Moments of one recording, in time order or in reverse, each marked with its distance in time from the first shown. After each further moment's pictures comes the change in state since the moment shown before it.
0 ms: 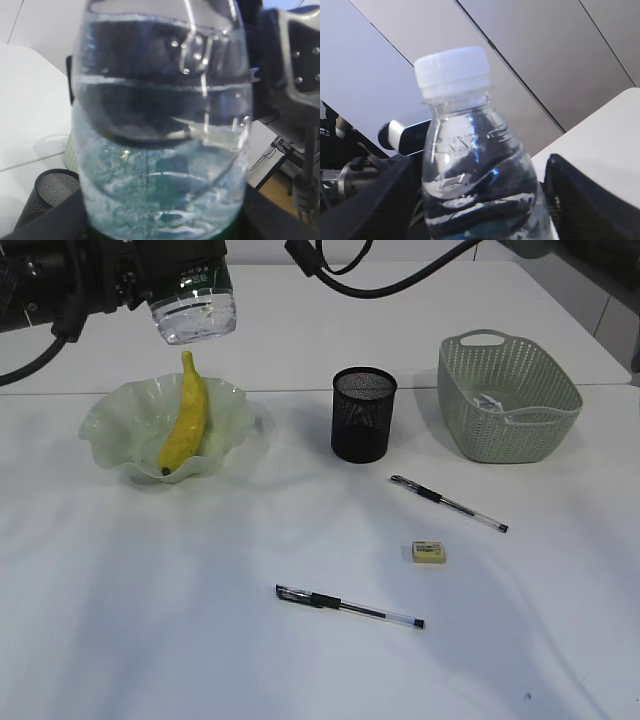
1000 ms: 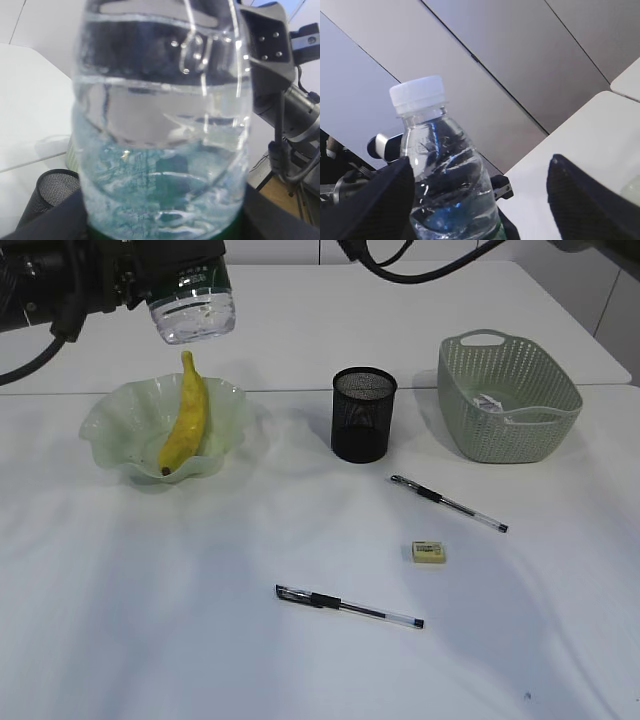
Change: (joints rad) left arm 0.000 0.000 0.000 0.000 0.000 0.000; right arm -0.090 -0.003 0.000 -0.002 0.014 0.047
